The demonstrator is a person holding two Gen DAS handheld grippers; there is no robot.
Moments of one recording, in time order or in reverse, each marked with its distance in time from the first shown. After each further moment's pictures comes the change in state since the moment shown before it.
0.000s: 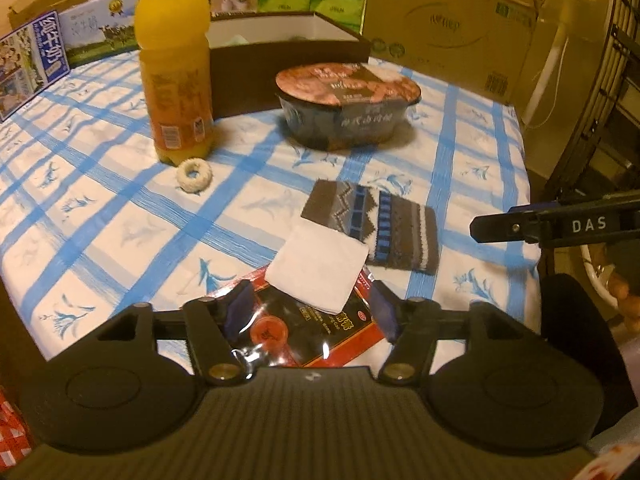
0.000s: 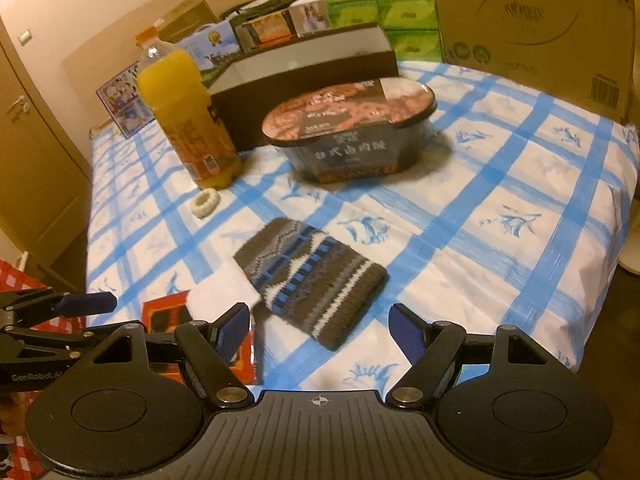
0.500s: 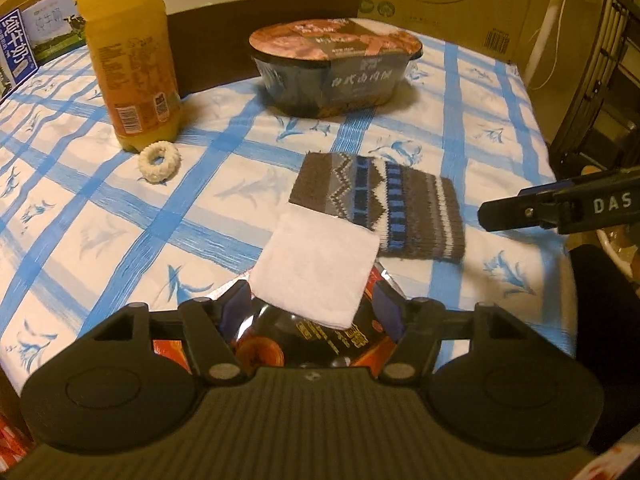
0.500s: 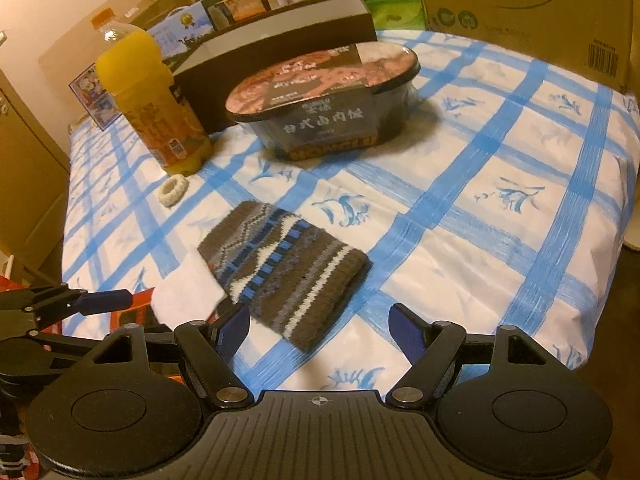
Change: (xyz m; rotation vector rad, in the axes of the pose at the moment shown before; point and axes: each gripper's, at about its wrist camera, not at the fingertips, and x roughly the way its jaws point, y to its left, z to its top) left arm 0.066 -0.002 0.006 0.076 0.081 -0.005; right arm 0.036 -0.018 0.002 0.053 0.059 -0.032
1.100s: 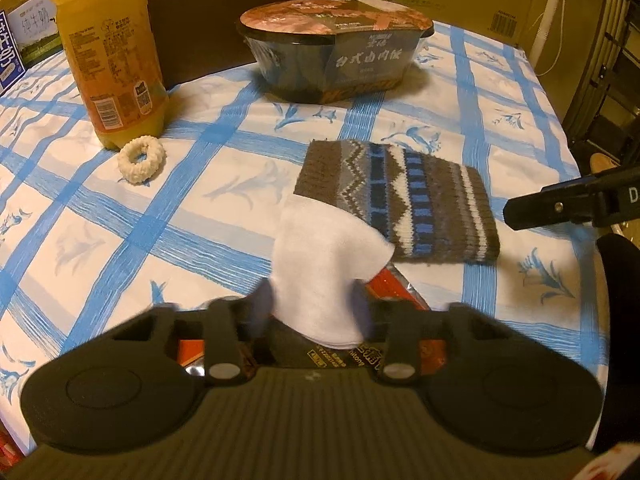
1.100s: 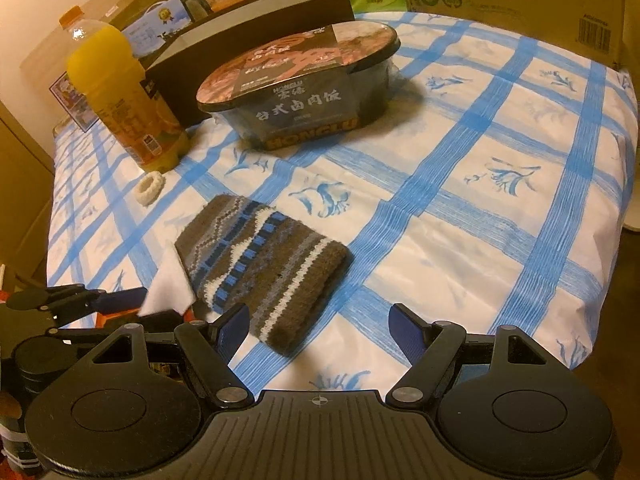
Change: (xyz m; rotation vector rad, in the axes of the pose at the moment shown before) left arm 0.035 0.006 0.002 0.031 0.007 0.001; right arm 0.016 -0.012 0.001 0.046 0.028 -0.024
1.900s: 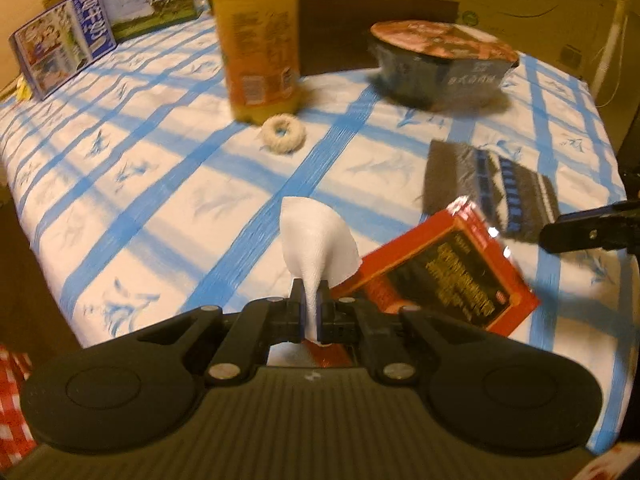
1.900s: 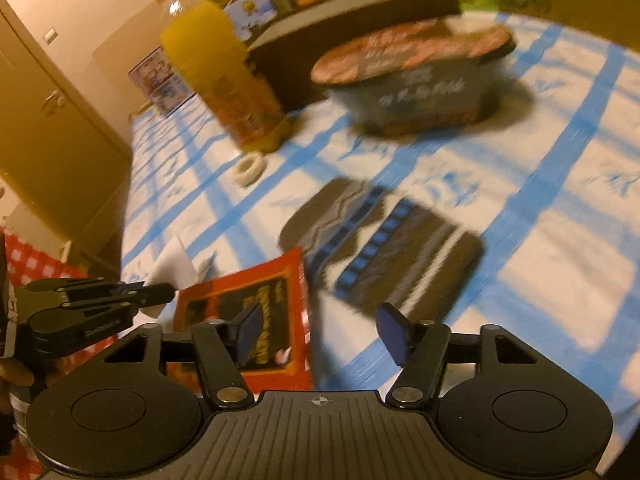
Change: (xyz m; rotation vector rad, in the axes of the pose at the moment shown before) left arm -0.055 0.059 -0.036 -0.134 -0.014 0.175; right arm 0.017 0.048 -0.016 -0.075 0.012 0.245
